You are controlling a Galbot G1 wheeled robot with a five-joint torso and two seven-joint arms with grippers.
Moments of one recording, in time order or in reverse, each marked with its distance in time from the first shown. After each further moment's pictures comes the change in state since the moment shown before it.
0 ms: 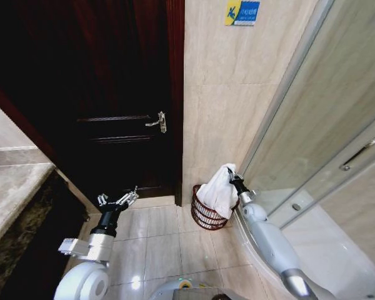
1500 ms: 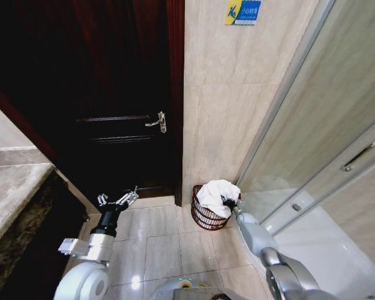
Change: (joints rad) left arm 0.000 0.000 0.000 0.000 0.000 0.000 0.000; right arm 0.199 0.113 0.083 -0.566 -0.317 -0.153 -0.091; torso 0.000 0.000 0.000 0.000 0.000
